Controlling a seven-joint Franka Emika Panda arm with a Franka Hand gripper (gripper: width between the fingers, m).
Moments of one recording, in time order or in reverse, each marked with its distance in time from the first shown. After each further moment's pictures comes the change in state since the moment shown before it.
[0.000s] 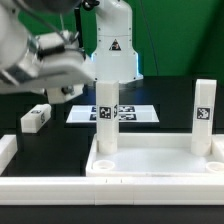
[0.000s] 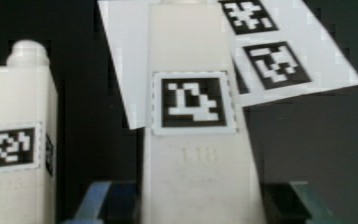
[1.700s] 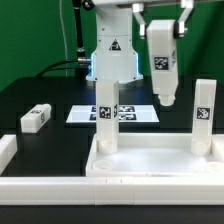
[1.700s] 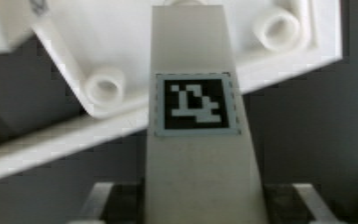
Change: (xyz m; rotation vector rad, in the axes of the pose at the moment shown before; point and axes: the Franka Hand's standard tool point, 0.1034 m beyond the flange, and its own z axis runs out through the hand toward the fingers) arm 0.026 -0.217 -0.104 -0.103 1.151 0.059
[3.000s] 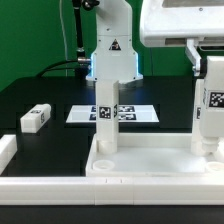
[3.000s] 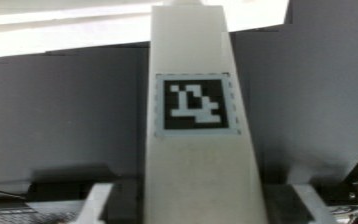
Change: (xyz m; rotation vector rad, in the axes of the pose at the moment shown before) arm -0.004 -0.071 0.050 0.052 0.300 -0.257
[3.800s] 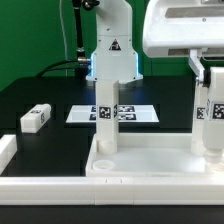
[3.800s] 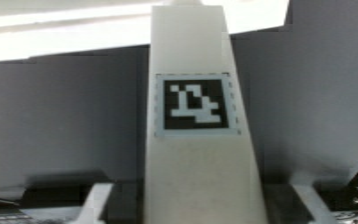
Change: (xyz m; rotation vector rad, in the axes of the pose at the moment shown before) arm -0.005 -0.006 0.017 -0.004 0.005 0.012
